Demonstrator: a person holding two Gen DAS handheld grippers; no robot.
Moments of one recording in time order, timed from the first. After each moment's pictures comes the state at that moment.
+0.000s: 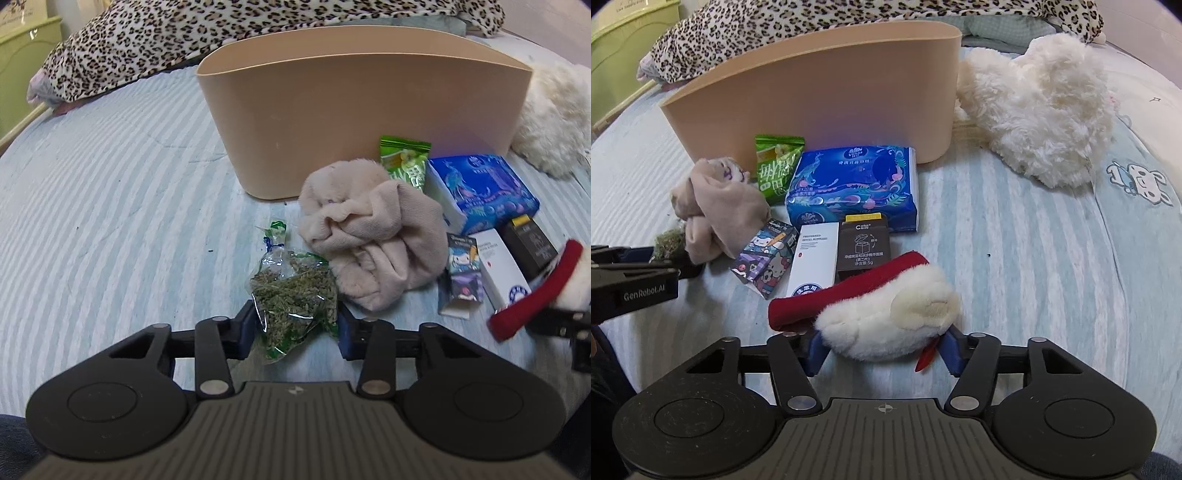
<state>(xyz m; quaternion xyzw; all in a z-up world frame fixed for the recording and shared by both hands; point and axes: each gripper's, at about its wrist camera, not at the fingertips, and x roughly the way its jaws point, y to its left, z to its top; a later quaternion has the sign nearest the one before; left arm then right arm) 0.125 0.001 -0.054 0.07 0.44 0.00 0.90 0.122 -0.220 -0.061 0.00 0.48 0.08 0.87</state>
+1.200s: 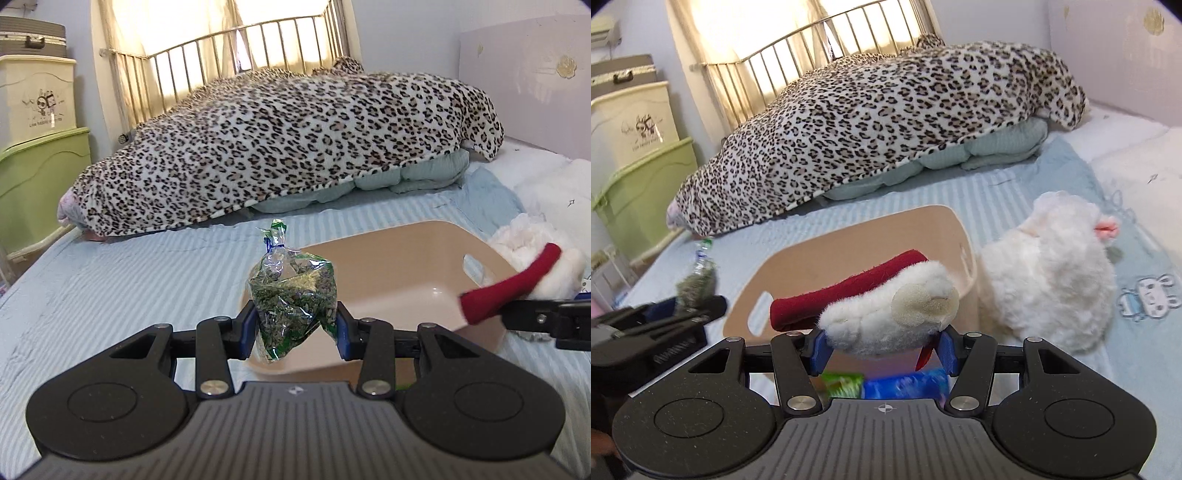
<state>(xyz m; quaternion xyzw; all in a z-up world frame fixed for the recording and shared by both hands) 0.186 -0.029 0.074 0.09 0.25 0.02 0.96 0.182 -0.231 0.054 0.13 0.32 0.11 0.93</state>
